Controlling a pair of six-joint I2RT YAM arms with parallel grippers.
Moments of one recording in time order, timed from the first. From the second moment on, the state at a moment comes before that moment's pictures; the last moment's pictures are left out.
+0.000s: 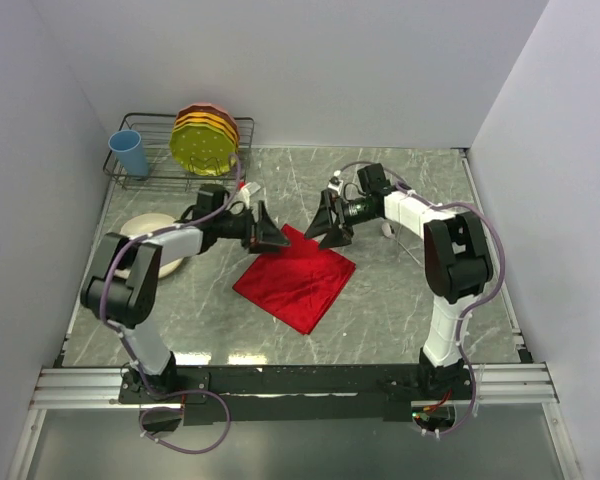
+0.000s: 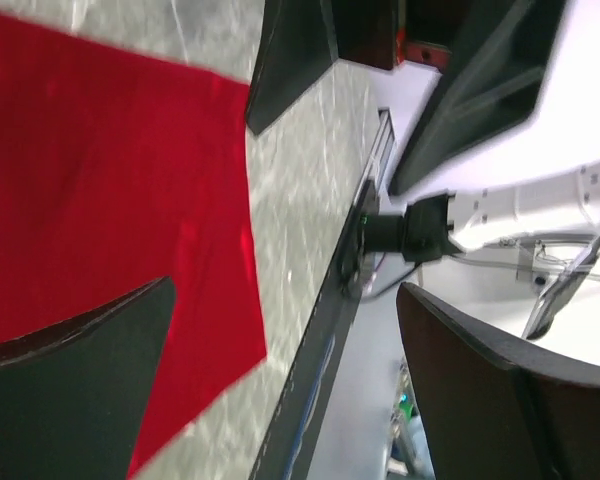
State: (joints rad) left arm -0.29 1.73 0.94 0.16 1.07 -0.63; right arm 0.28 1.94 1.35 -0.51 -1.07 0.34
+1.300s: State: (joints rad) left arm -0.33 1.79 0.85 0.35 1.01 -0.75; right arm 0.37 2.13 1.41 0.17 -1.06 1.01
